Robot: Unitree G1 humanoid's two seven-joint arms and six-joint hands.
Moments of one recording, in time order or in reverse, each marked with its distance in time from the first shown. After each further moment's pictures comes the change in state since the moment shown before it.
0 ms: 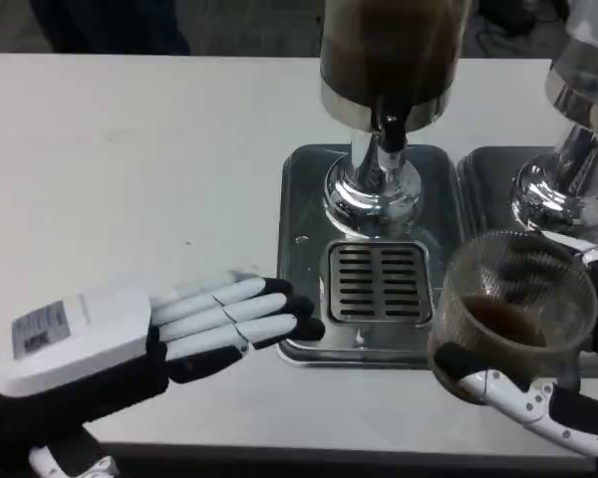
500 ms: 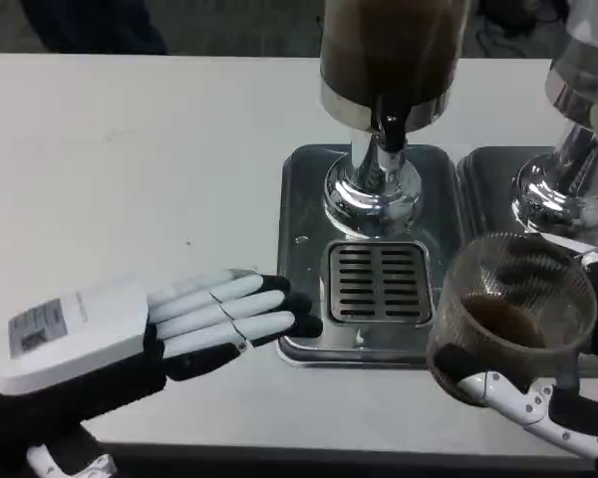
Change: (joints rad) left arm 0.001 0.002 0.006 0.000 -0.002 0.000 0.000; right arm 0.004 0.008 -0.002 -0.001 0.002 0.000 0.010
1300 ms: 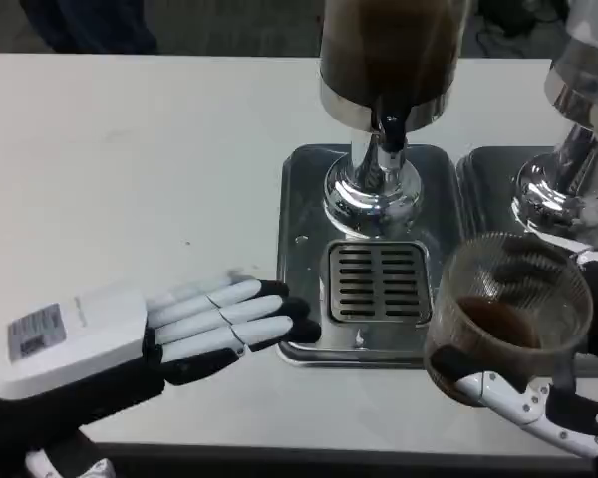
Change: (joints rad) left arm 0.015 0.001 0.002 -0.001 0.000 0.000 0.000; right arm -0.004 0.003 -0.002 -0.001 0.002 0.000 0.016
